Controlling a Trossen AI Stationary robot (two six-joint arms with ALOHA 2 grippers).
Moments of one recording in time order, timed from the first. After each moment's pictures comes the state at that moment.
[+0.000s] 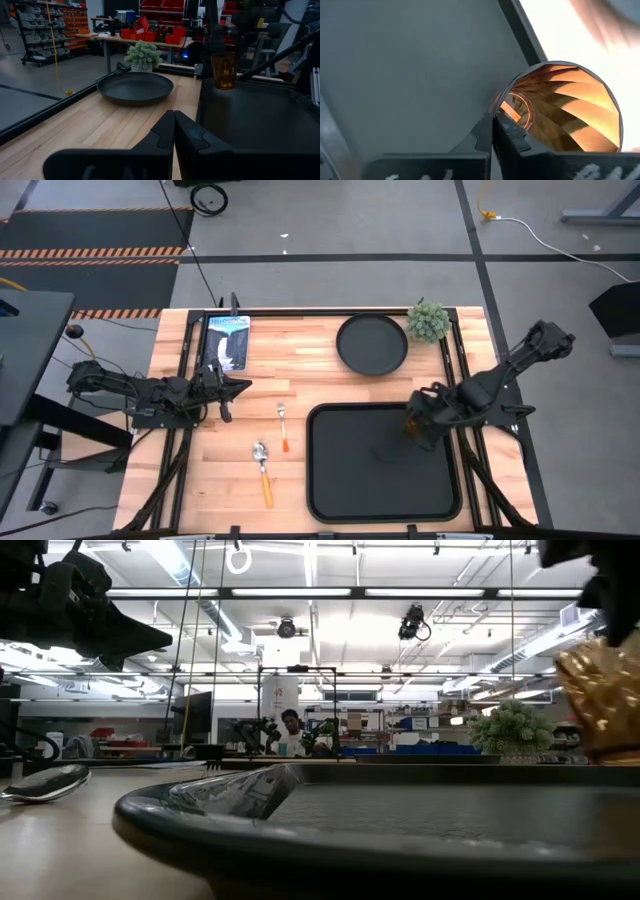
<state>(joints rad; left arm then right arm) -0.23 0.19 0.01 0.16 -0.55 -0.09 0.58 1.14 0.95 -1.17 0.22 1.03</state>
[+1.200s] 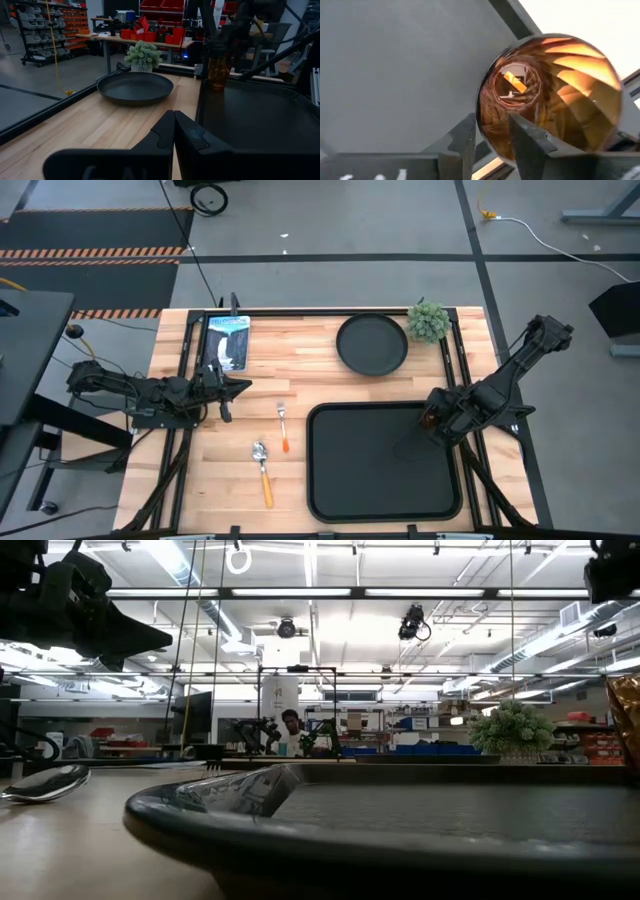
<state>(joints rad) -0.23 0.19 0.01 0.16 -0.55 -0.09 0.70 1.01 0.81 -1.30 0.16 1.39</state>
